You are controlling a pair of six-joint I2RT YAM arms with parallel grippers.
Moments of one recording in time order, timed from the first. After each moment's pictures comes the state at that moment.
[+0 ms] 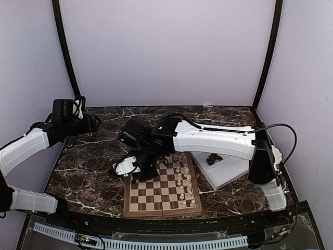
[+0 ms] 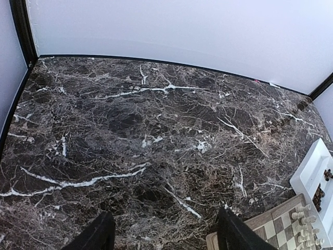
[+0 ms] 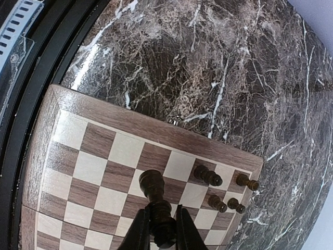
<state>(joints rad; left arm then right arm) -0.19 1.14 0.83 -0.24 0.06 -0.29 1.25 2.21 2.10 -0.99 -0.10 -0.80</state>
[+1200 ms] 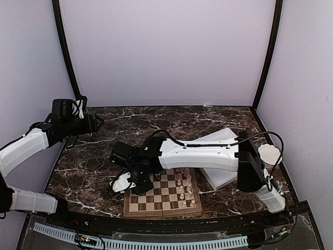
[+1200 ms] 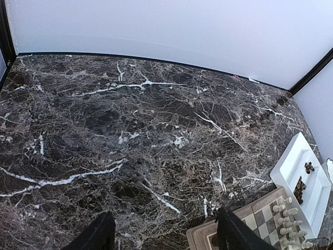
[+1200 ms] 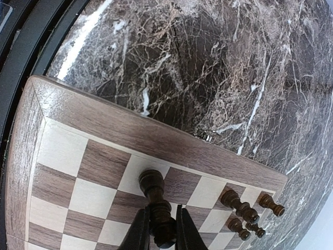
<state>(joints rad) -0.19 1.13 0.82 -0.24 0.16 -0.31 1.33 2.34 2.14 -0.99 0.05 -0.83</state>
